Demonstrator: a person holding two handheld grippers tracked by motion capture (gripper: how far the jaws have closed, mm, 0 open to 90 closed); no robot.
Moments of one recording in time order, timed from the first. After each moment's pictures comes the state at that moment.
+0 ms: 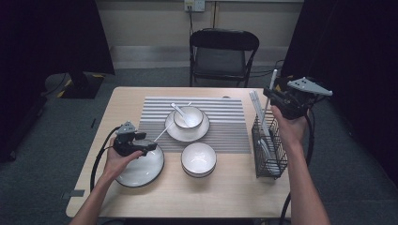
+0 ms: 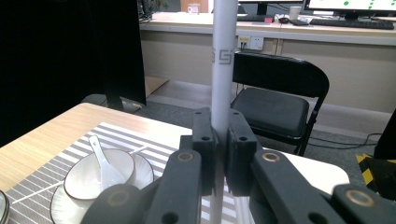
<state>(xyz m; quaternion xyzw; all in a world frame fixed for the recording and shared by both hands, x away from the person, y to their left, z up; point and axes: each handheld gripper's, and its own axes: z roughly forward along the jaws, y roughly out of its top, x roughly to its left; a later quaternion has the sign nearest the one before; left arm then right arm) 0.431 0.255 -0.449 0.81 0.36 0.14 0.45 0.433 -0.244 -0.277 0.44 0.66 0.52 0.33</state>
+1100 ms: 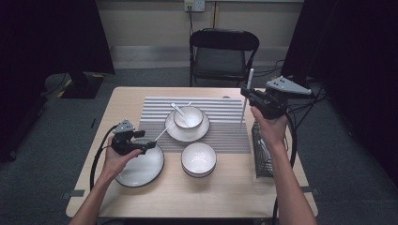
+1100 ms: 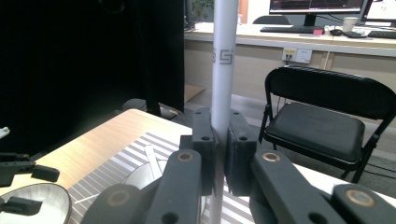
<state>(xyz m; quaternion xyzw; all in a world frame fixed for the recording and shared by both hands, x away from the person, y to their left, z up) 0.427 0.256 -0.437 0.79 0.36 0.15 0.47 0.429 -0.192 -0.273 0.38 0.67 0.57 0.29</state>
